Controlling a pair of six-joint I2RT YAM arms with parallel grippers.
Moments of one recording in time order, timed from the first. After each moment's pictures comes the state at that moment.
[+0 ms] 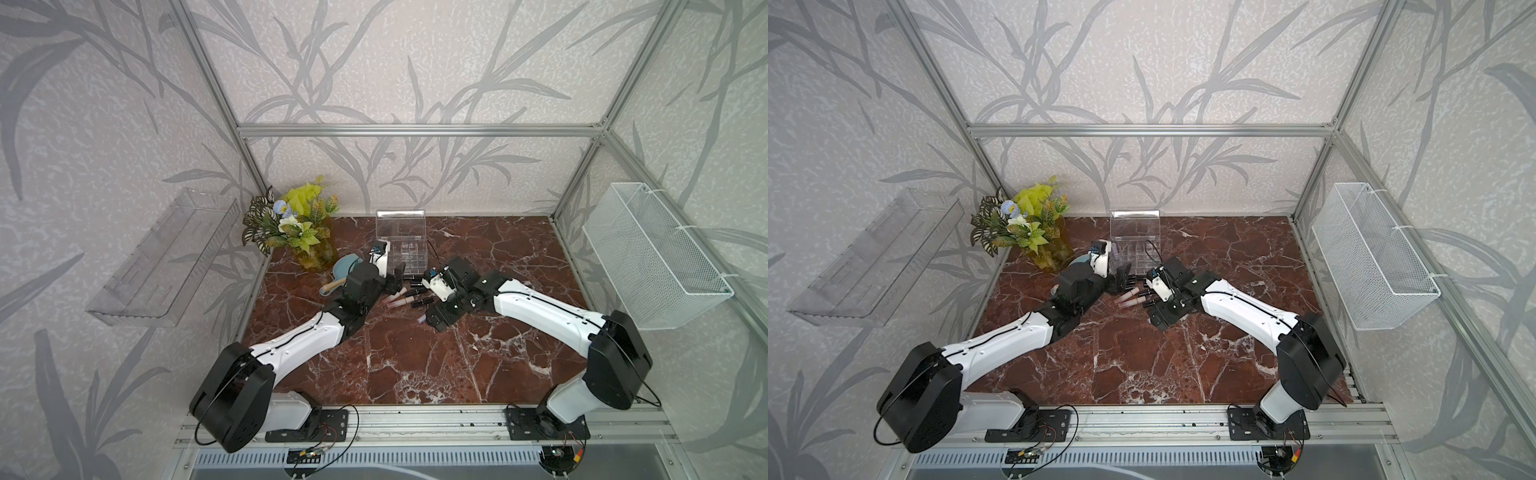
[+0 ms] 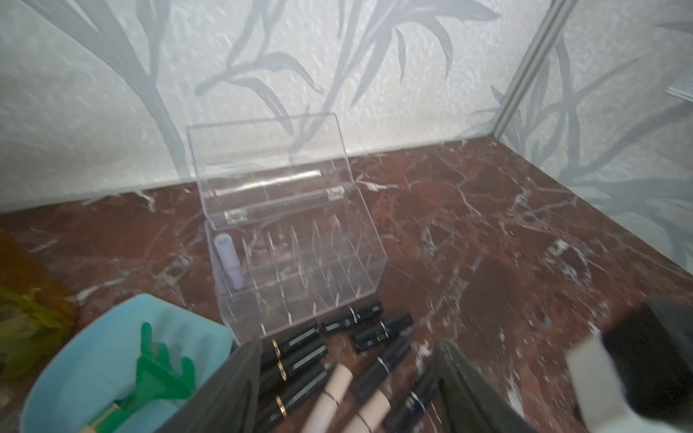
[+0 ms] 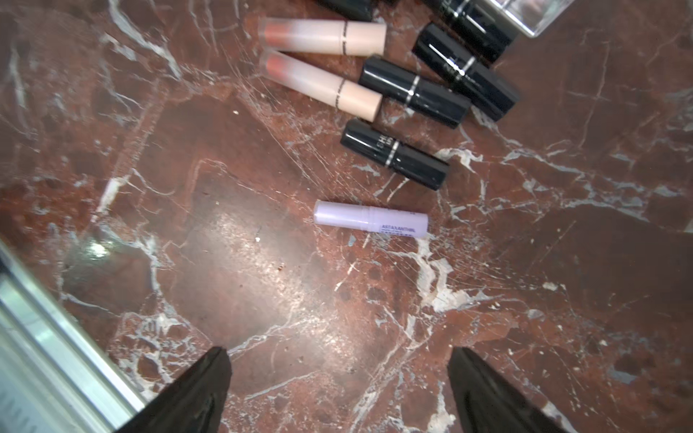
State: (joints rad) left arm -0.61 1.28 0.66 0.27 -0.13 -0.18; right arm 0.72 1.60 1.20 -0.77 -0.10 0.05
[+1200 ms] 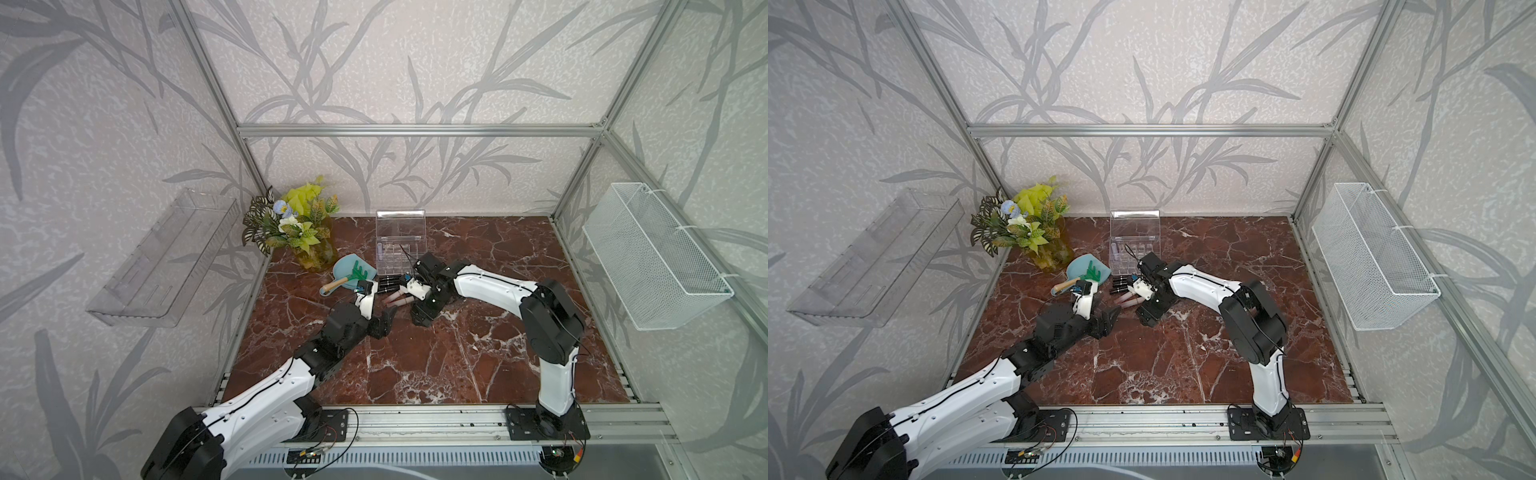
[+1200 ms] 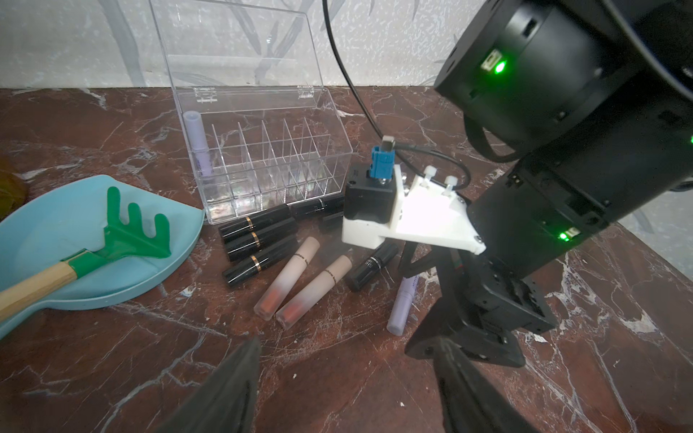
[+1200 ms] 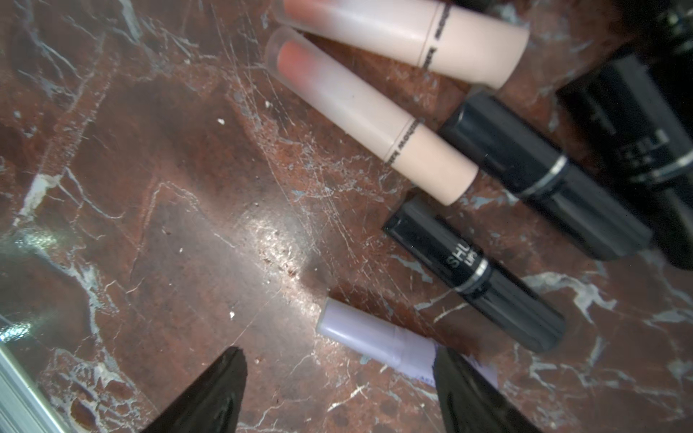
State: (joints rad) left arm -0.65 0.91 0.37 0.15 -0.06 -0.29; right arm 0.73 1.98 1.43 -0.78 -0.22 -0.15
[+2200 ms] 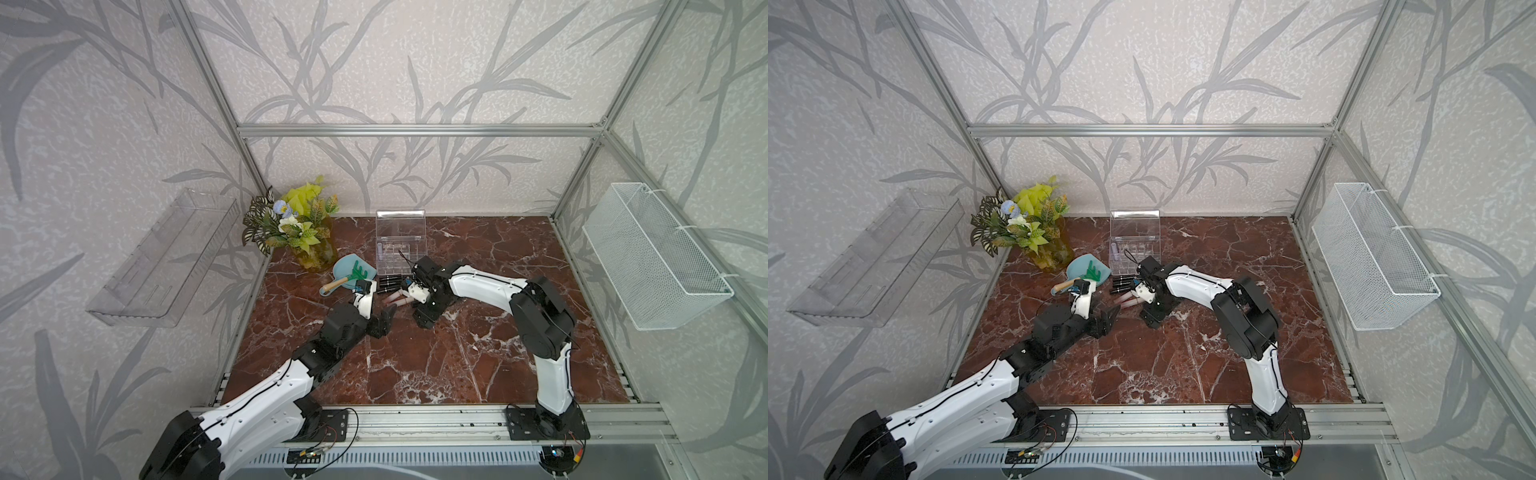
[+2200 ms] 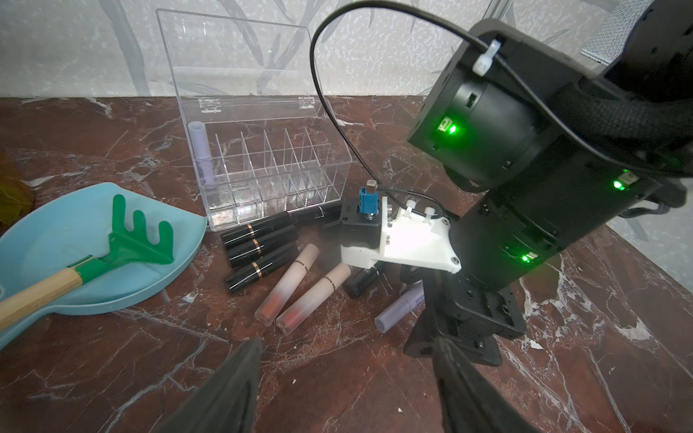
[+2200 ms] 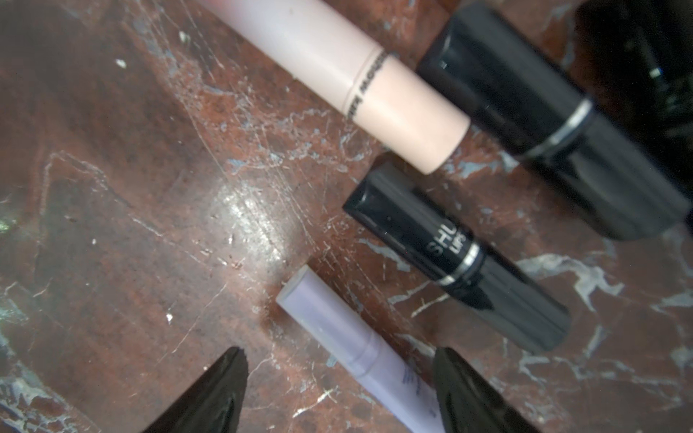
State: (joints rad) left arm -0.65 0.89 0.37 0.15 -0.07 -0.29; right arm 0.73 2.03 1.44 -0.82 -0.13 -0.17
